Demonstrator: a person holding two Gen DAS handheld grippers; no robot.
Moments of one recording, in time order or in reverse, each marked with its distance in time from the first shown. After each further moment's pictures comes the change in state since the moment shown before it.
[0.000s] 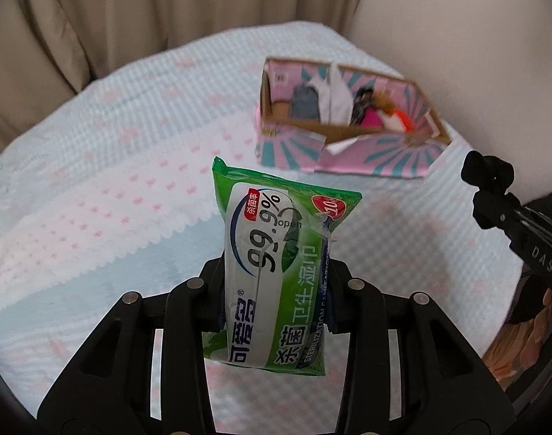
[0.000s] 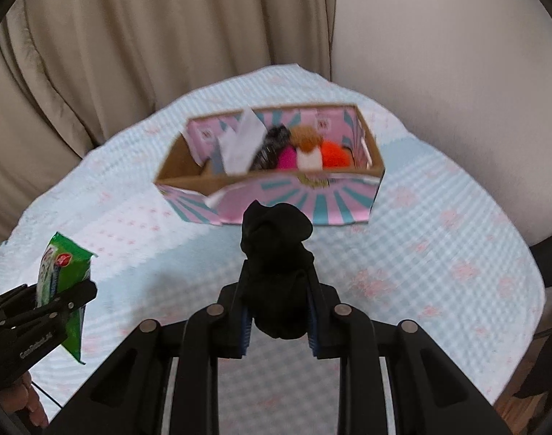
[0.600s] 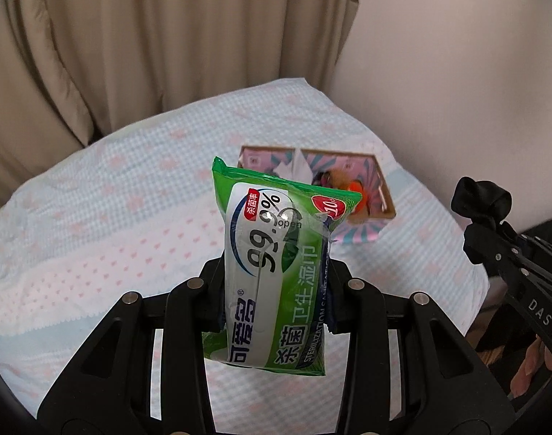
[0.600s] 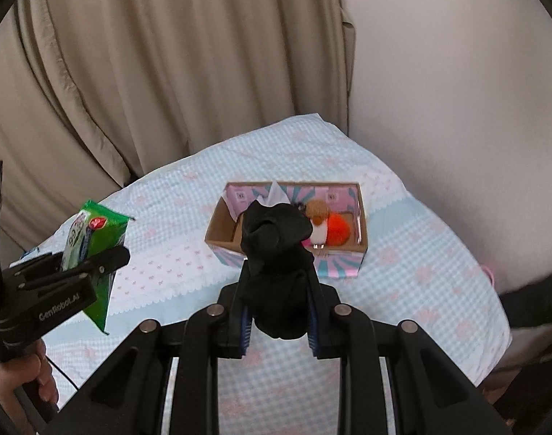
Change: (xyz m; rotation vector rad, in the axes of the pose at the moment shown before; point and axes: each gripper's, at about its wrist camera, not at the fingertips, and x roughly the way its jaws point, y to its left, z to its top) left arm -0.109 -0.051 0.095 -0.006 -0.099 -0.009; right arm -0.119 0.004 0.082 -0.059 -0.066 0.079
